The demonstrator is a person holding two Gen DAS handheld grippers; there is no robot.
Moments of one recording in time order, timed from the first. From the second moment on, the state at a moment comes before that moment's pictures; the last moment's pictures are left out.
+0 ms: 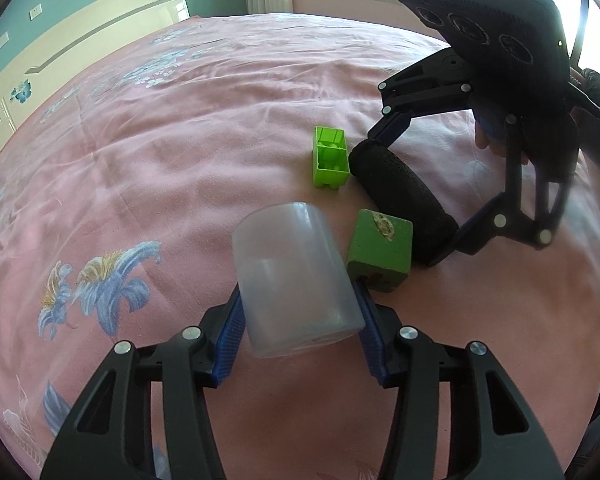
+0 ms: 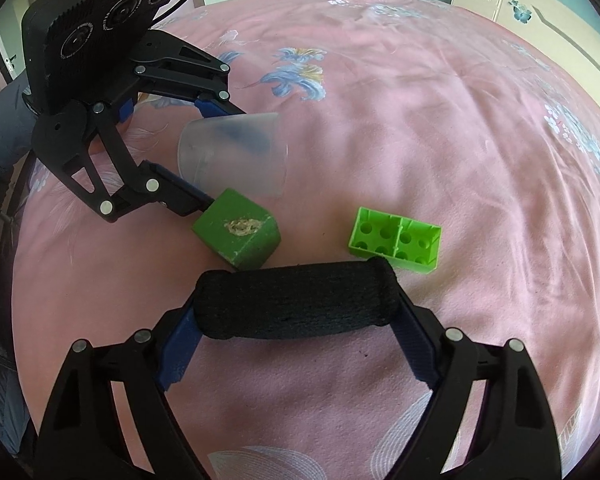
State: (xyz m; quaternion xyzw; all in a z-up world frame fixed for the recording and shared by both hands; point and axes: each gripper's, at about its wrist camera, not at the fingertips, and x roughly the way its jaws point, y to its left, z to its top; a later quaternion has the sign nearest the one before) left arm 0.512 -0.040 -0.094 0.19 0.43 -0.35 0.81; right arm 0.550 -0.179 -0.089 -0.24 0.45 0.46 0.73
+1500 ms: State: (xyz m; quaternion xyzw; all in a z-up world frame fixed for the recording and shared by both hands) left arm 0.394 -0.013 -0.035 0.22 0.40 -0.29 0.84; right arm 0.409 -0.231 0.000 -0.24 0.40 0.42 0.78
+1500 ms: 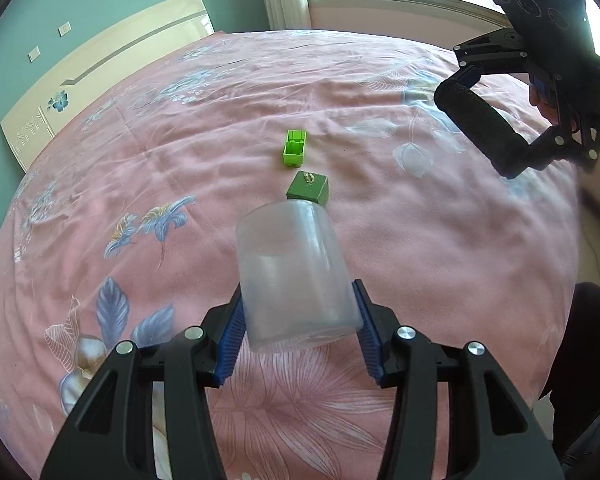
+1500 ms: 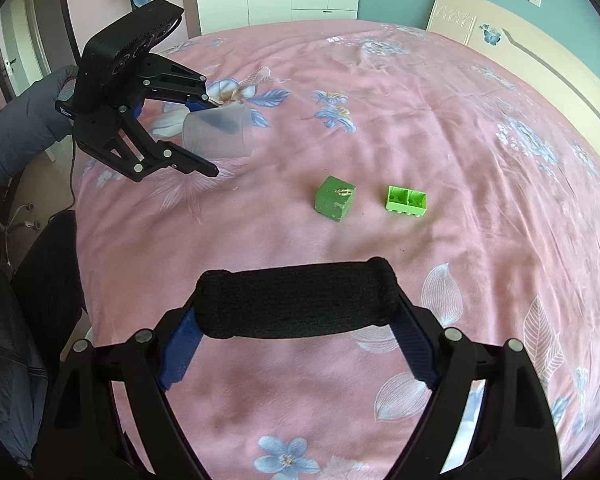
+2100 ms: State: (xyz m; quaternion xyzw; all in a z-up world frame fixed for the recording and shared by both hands) left arm 0.262 0.020 0.001 0.22 0.38 -0.28 0.85; right arm 0.244 -0.248 0.035 -0.26 0.38 0.42 0.78
